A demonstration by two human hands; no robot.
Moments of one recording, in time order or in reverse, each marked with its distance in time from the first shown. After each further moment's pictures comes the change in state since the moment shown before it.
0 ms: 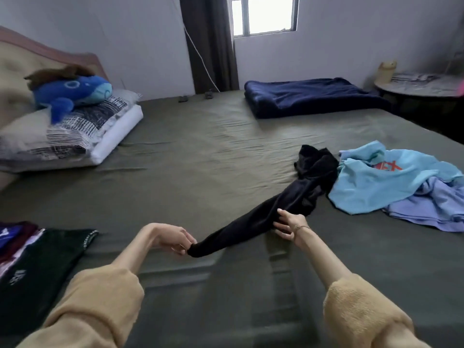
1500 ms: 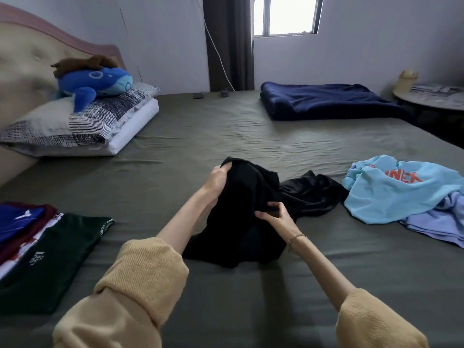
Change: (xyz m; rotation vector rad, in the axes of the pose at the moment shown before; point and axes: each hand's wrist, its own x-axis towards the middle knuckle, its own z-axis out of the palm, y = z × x) left_hand -0.019 0.120 0.006 -0.889 0.743 0.596; right_hand -0.055 0.003 0.054 -0.530 -0.186 -0.346
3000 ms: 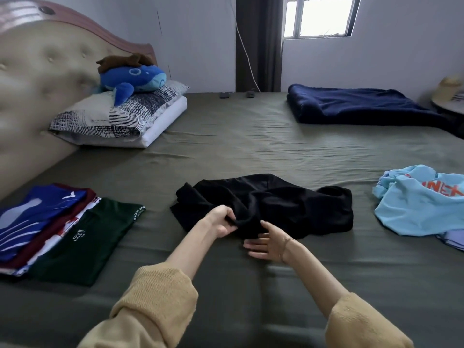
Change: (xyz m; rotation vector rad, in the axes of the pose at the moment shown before) left_hand -0.046 -0.052 -0.065 -0.333 0.170 -0.521; right_hand -0.003 0.007 0.077 0.458 -0.319 0.605
